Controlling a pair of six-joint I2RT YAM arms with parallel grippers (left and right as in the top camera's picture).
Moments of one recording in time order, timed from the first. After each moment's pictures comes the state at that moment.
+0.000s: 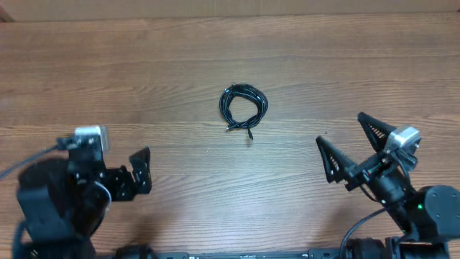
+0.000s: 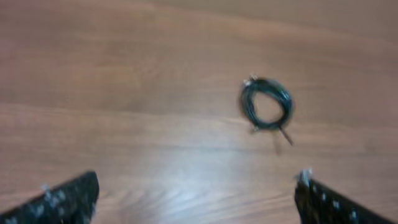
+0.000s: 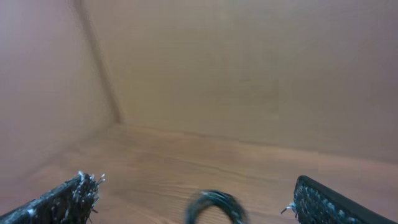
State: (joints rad) left arm 0.12 0.74 1.24 -1.17 0.23 -0.07; right arm -0.02 0.43 0.66 -0.20 -0.59 0.20
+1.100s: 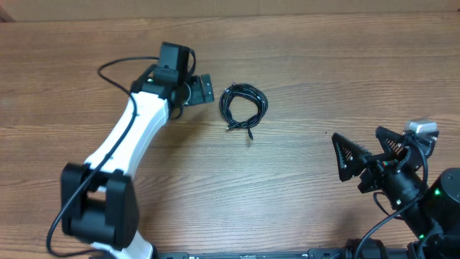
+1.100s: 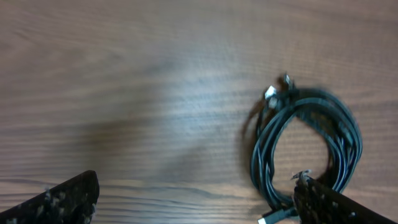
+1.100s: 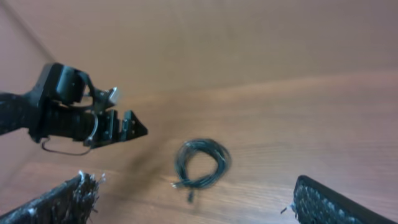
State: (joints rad) left arm -0.25 1.76 1.35 -0.62 0.01 -0.40; right arm -0.02 0.56 1.00 -0.77 -0.39 0.23
